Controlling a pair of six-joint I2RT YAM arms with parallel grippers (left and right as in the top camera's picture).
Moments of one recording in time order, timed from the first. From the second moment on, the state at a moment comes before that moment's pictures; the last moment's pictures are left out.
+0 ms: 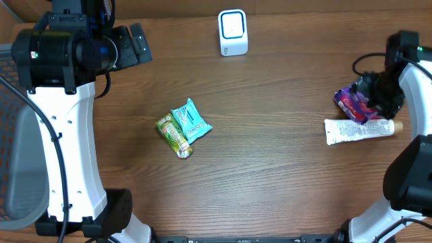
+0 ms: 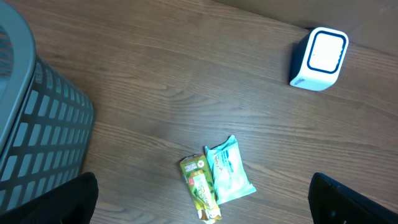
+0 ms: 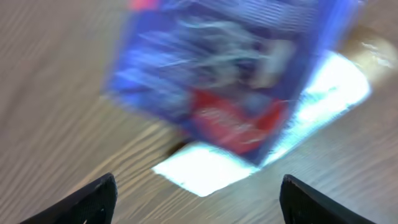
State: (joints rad) left arm -0.05 1.77 2.43 -1.61 -0.10 -0.34; right arm -0.20 1.88 1.64 -1.22 -0.03 0.48
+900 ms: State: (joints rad) left arm -0.05 1.77 2.43 -1.61 -0.10 -0.34; right arm 0.49 2.11 1.63 -0.67 -0.47 0.55
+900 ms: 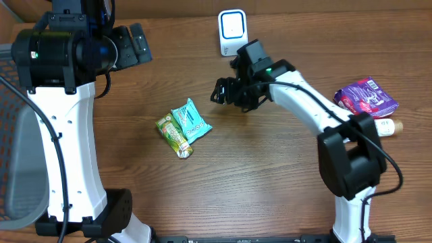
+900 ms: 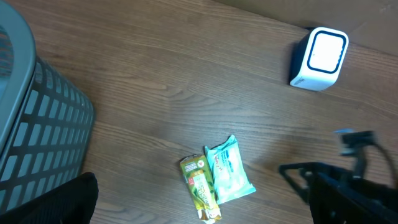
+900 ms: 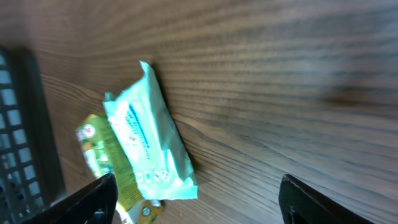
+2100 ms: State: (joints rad) left arm -0.05 1.77 2.43 -1.61 -0.10 -0.34; right arm 0.61 2.27 1.63 -0.65 -0.63 0.64
